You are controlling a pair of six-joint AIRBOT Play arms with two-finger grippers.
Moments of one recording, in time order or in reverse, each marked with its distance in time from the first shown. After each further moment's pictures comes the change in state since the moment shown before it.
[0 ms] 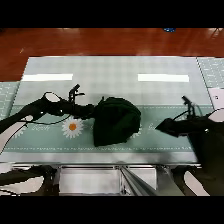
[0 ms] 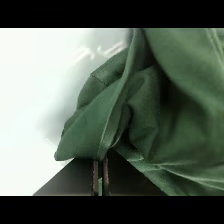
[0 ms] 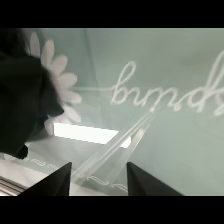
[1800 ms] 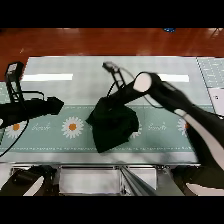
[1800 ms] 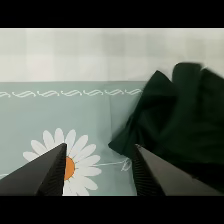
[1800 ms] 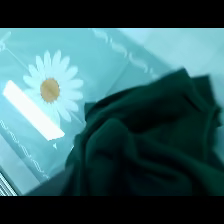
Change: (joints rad) left arm -0.016 0.803 0.000 0.833 -0.123 -0.588; right arm 0.787 -0.570 0.823 -0.053 -0.232 0.064
